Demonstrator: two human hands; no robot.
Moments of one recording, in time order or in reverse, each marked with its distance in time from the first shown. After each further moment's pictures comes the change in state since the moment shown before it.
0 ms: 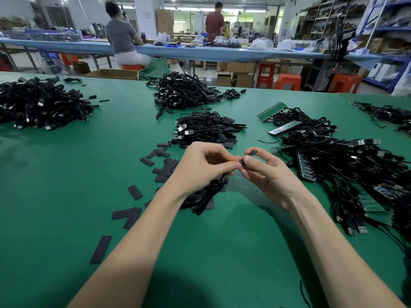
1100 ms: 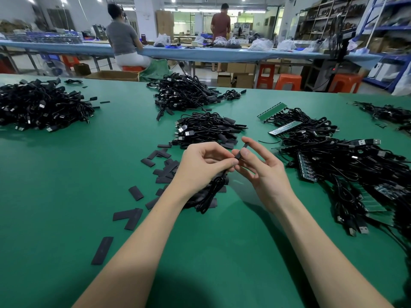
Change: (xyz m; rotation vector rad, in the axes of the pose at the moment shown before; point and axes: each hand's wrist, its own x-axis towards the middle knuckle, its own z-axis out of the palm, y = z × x) left_hand -0.001 -0.002 0.002 -0.044 0.098 -0.052; right_hand 0.004 0.016 0.021 -0.043 0.162 -0.200
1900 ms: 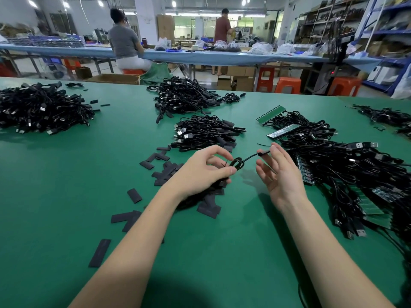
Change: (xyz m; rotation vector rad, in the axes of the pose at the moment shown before) left_hand 0.004 0.003 -0.004 0.078 -0.175 -0.220; right_hand 0.014 -0.007 -0.029 0.110 0.375 0.016
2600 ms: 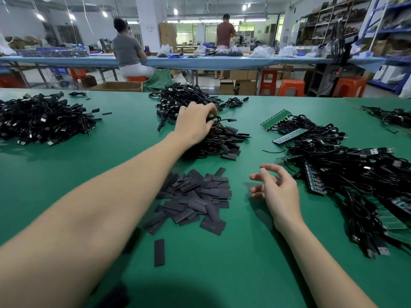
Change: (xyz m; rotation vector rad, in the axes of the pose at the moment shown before) left_hand 0.139 0.020 -0.069 1.204 0.389 0.305; right_hand 0.010 0.036 -0.007 -0.517 0.028 -0.184
